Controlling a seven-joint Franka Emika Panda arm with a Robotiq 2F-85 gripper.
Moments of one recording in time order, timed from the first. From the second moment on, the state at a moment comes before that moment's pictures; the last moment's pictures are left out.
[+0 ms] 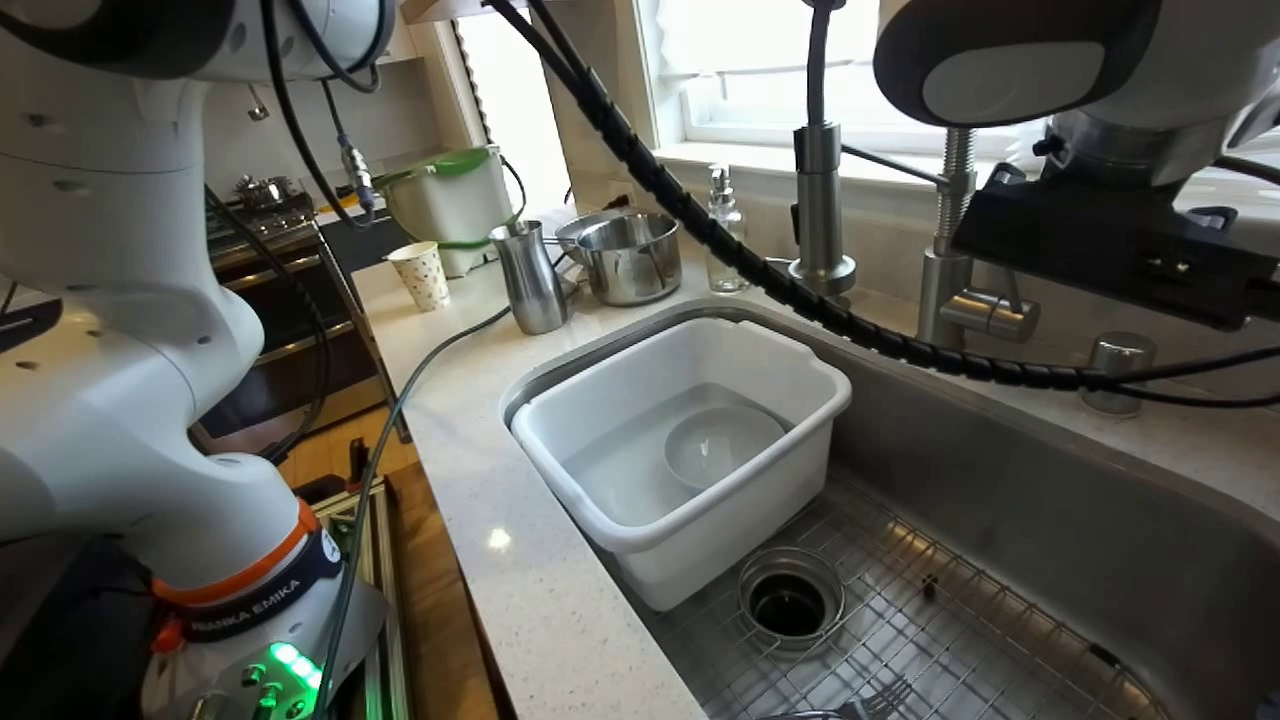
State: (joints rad) arm -0.45 0.51 -0.10 -1.47 0.75 2.14 -1.18
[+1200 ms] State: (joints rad) arm -0.46 0.52 -0.10 -1.48 0.76 2.13 -1.08
